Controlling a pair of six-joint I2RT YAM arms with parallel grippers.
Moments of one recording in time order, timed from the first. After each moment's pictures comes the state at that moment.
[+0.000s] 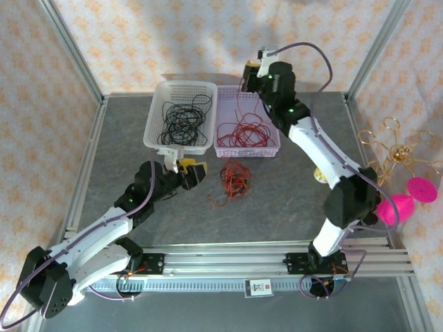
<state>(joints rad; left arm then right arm) -0.52 0.90 0.48 0.16 0.18 -0.50 0.44 1.79 1.67 -0.04 0.02 0.27</state>
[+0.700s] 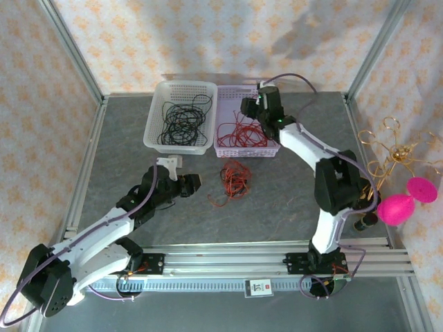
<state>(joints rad) -0.54 0.94 0.46 -0.04 0.10 -0.68 0.39 1.81 1.44 -0.07 0.09 0.36</state>
